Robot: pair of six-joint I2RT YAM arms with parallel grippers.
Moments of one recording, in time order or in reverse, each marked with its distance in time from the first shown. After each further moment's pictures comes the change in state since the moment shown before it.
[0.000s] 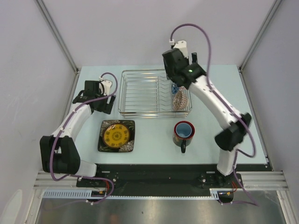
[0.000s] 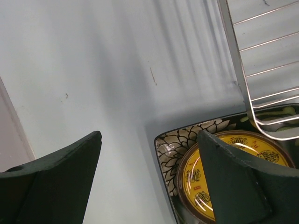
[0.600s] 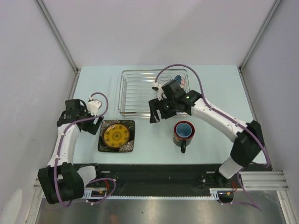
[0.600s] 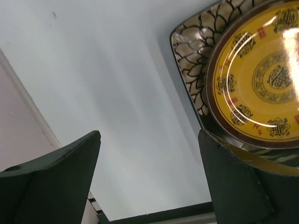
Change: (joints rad) left arm 0.280 -0.316 -0.246 -0.165 0.182 0.362; right arm 0.103 -0.415 -0.740 0.202 -1.118 0.094
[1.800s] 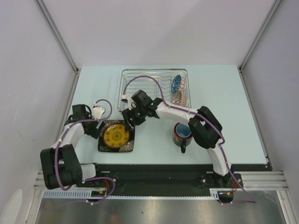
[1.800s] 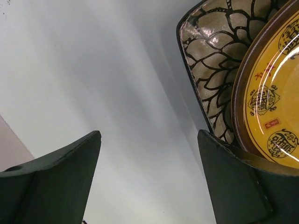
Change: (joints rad) left arm -0.001 0.158 -0.178 0.254 -0.047 0.059; right arm 0.151 0.557 0.241 0.311 -0.200 -0.031
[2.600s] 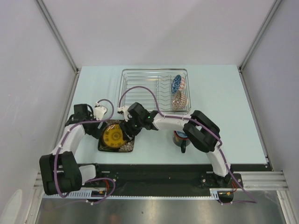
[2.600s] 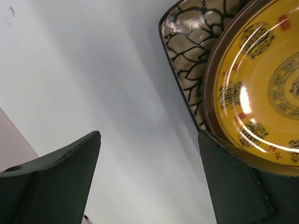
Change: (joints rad) left arm -0.044 -0.066 0.013 -0.067 -0.011 -0.019; right arm 0.101 -0.002 -0.174 0.233 0.089 -0.057
